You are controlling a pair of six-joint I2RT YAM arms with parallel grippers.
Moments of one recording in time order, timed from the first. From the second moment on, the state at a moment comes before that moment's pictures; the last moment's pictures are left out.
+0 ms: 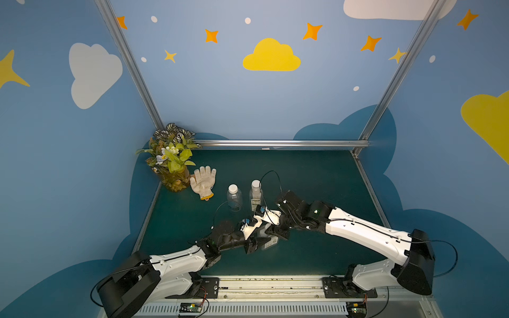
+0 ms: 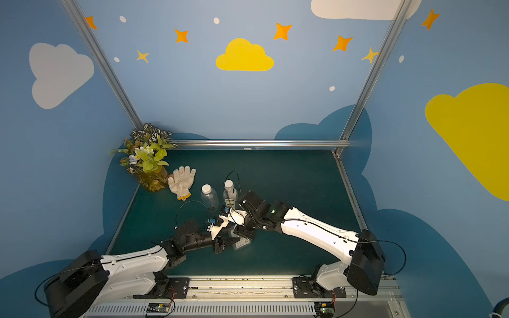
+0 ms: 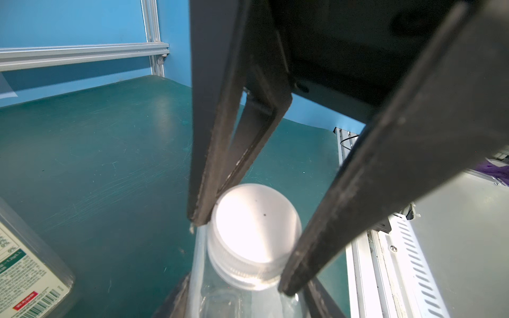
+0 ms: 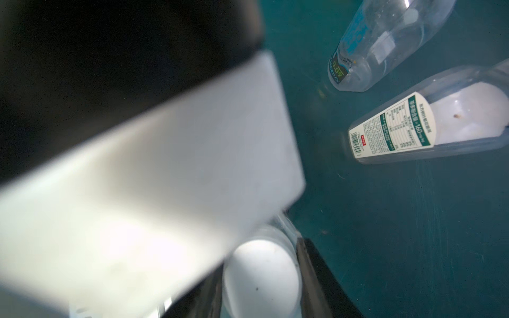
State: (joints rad) left arm -0.81 1.11 0.21 0.65 0.43 -0.08; right arm 1.04 1.39 1.13 -0.71 -0.19 -0.31
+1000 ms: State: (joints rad) left arm -0.81 1.38 0.26 0.76 0.47 -0.05; right arm 0.93 1.24 0.98 -0.64 -0.23 -0.29
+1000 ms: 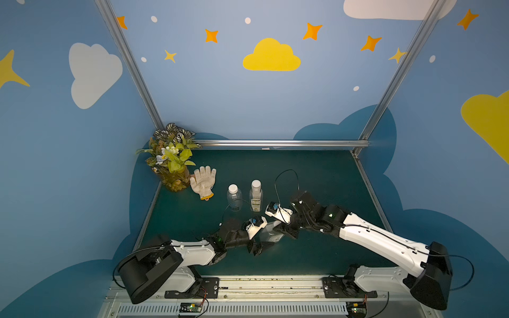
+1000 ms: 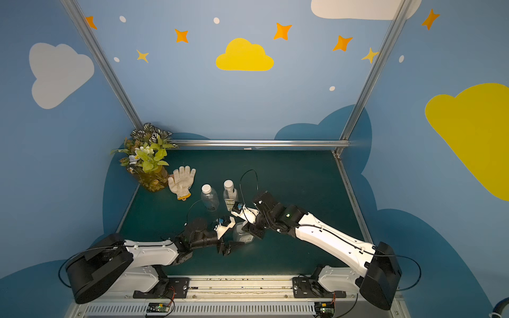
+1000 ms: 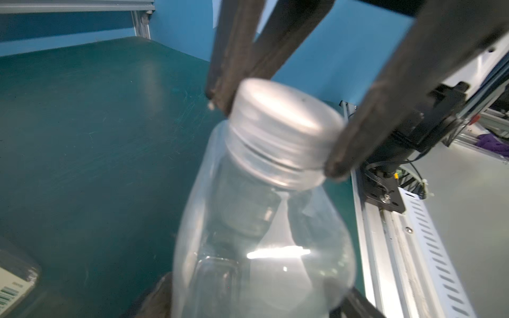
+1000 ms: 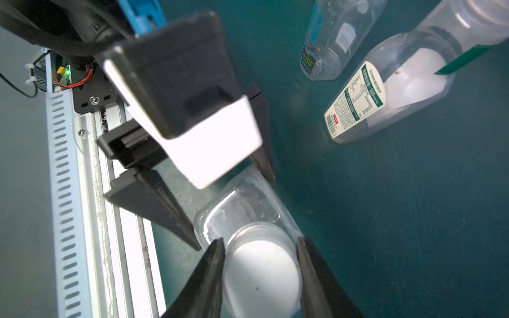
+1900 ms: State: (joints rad) left arm -0.82 1.25 0.30 0.66 0.39 -0.05; right arm 0.92 1.23 1.06 -0.68 -0.14 0.15
